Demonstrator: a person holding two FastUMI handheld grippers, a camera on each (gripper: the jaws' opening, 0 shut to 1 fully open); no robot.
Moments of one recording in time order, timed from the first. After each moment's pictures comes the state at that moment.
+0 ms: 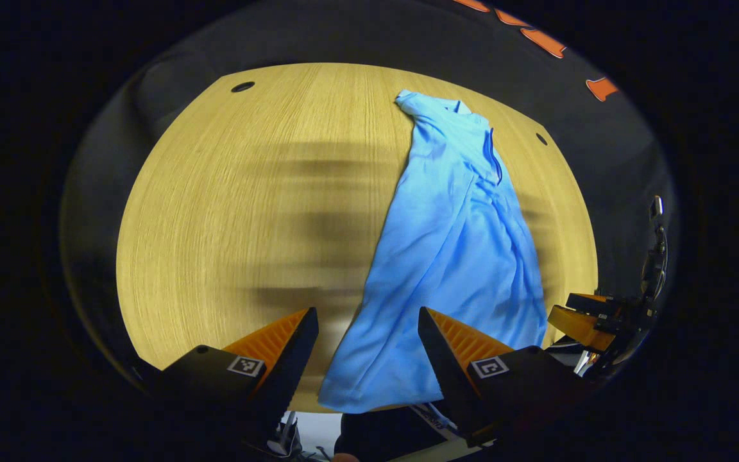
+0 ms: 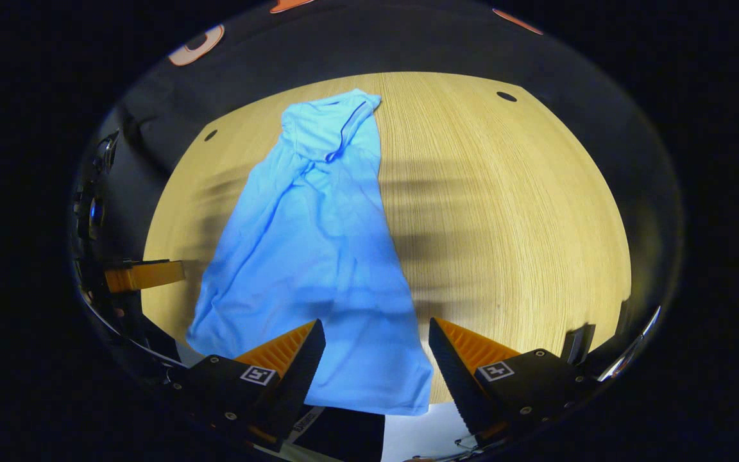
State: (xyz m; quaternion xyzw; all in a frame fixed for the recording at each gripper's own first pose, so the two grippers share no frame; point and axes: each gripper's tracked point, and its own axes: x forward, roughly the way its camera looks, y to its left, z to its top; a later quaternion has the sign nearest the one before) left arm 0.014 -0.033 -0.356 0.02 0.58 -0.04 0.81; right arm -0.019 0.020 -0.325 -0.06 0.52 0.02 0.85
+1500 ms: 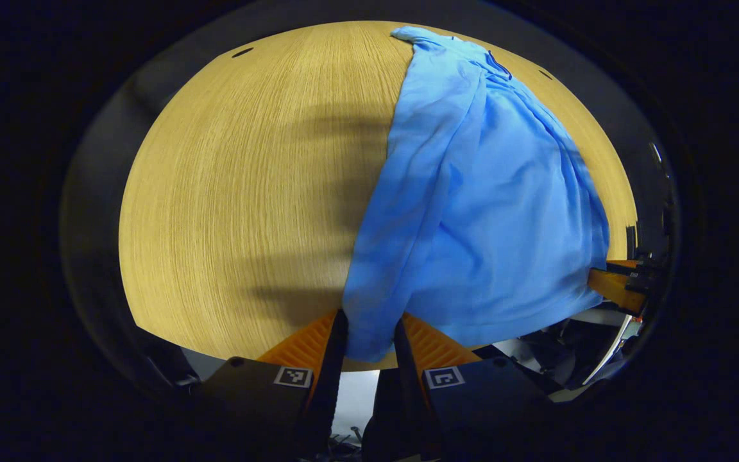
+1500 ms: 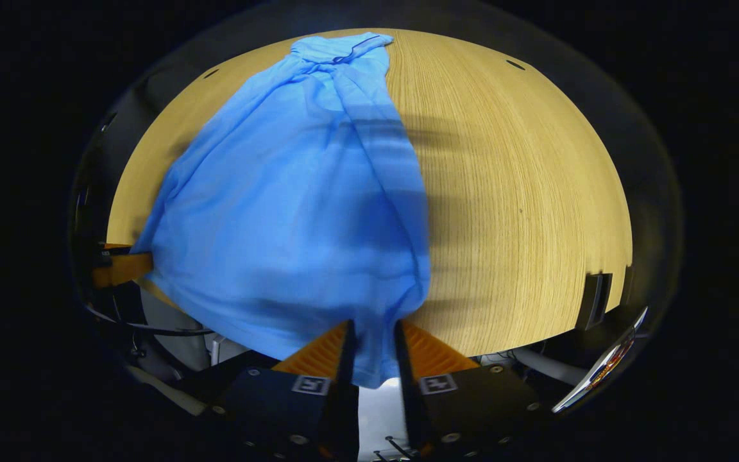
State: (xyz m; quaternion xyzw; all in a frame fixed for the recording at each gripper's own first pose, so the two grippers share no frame) left arm -0.065 -0.001 -0.420 0.09 0.64 -0.01 0.76; right arm -0.097 0.005 -0.393 -0.11 0.58 0.00 0.81
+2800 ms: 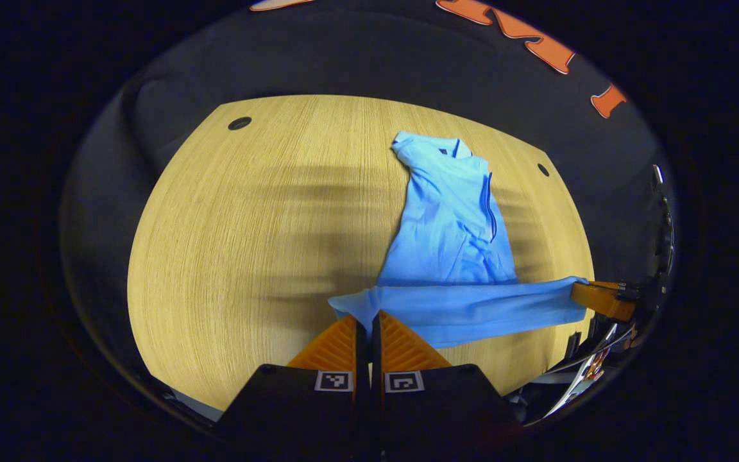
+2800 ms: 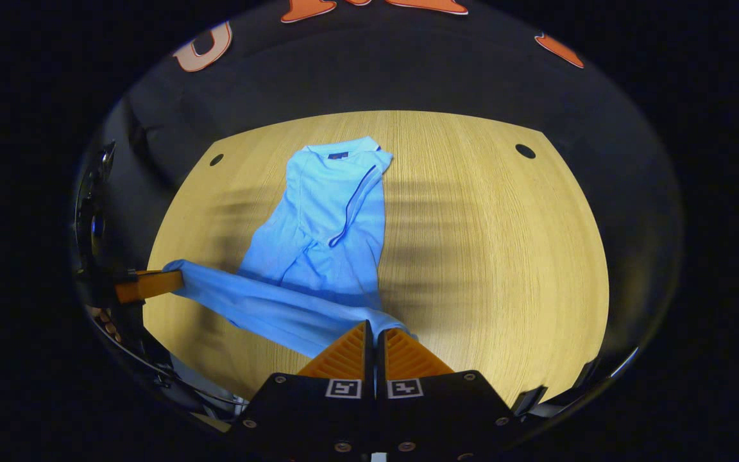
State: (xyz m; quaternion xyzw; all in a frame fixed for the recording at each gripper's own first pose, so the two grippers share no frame) left arm 0.218 -0.072 -0.326 0.01 0.52 -0.03 0.85; right arm 0.105 0.032 -0.239 -0.09 0.46 0.06 0.88
